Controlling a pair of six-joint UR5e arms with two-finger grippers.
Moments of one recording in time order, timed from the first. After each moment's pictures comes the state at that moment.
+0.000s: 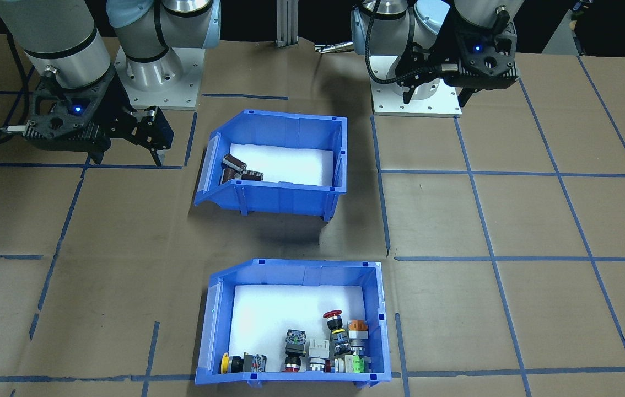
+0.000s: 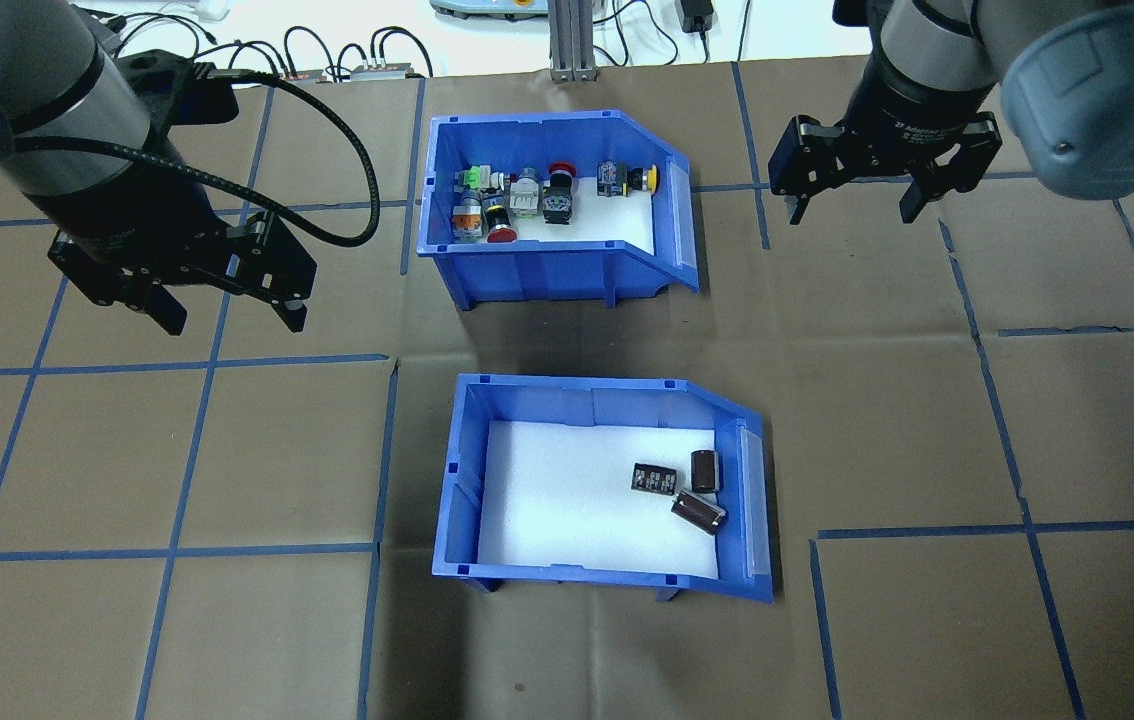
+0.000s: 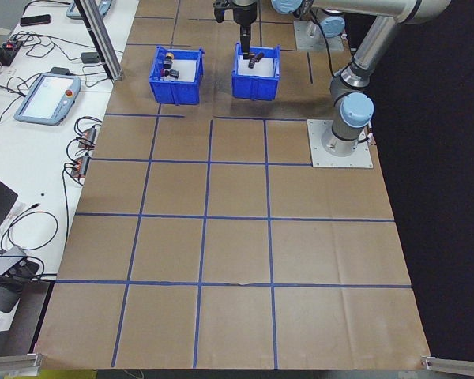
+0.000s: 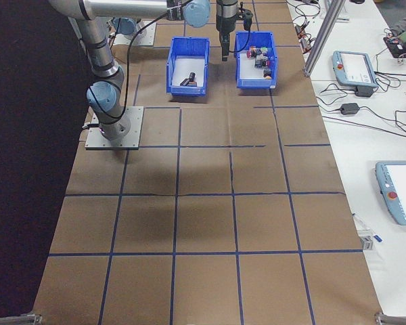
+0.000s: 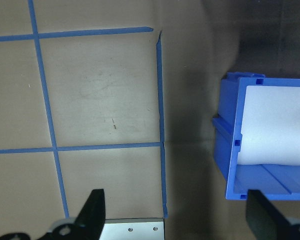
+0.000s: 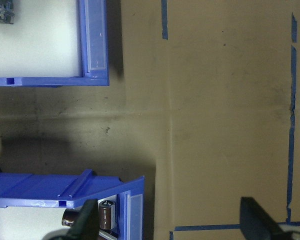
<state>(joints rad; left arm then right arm) -1.56 -1.45 -1.62 -1.72 1.56 0.00 1.59 -1.53 1.58 -1.66 -1.56 0.05</state>
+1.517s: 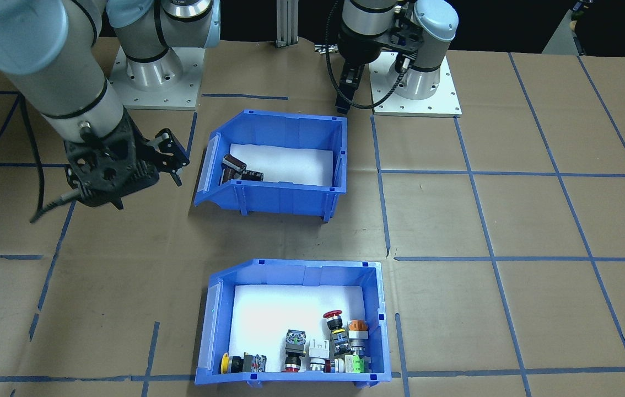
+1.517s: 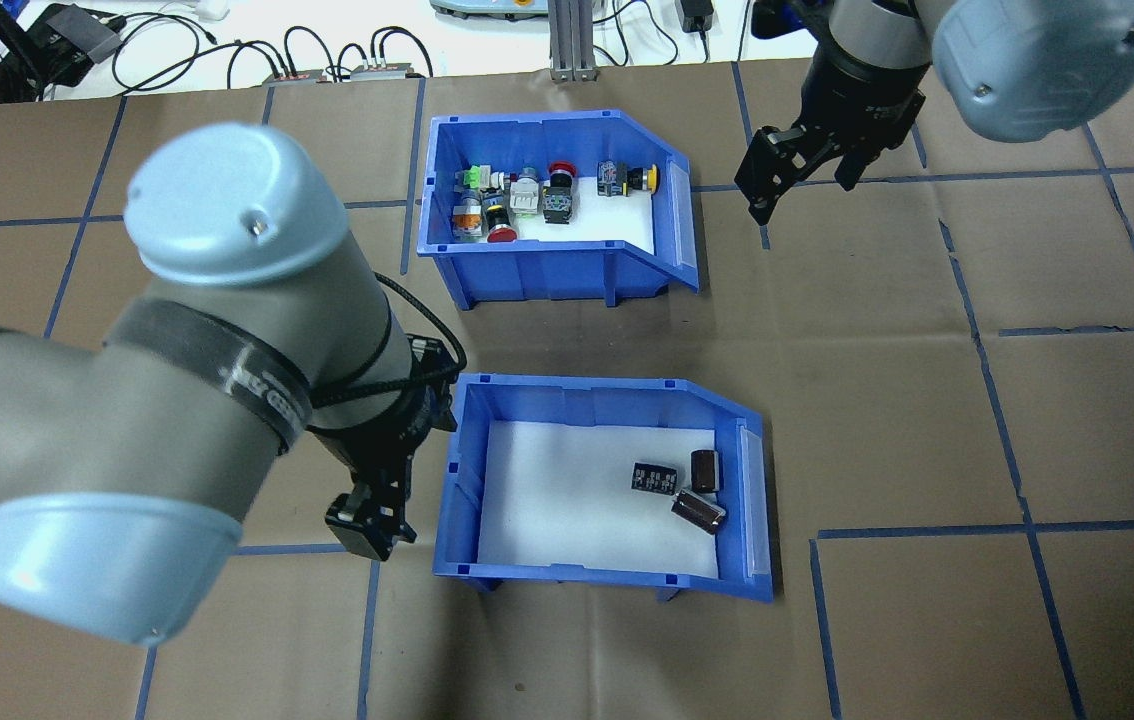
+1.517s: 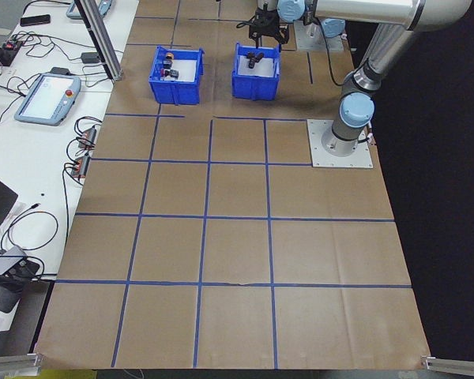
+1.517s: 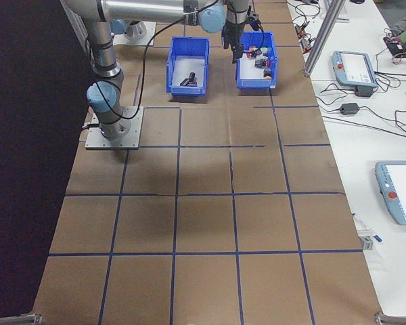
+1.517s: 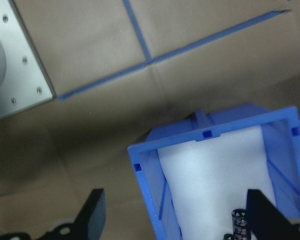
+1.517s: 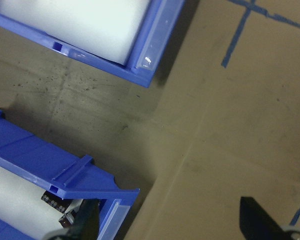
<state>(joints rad) -1.91 -1.36 -1.96 -1.45 1.53 -1.68 1.62 -1.37 1.46 -1.66 -1.49 -0.48</state>
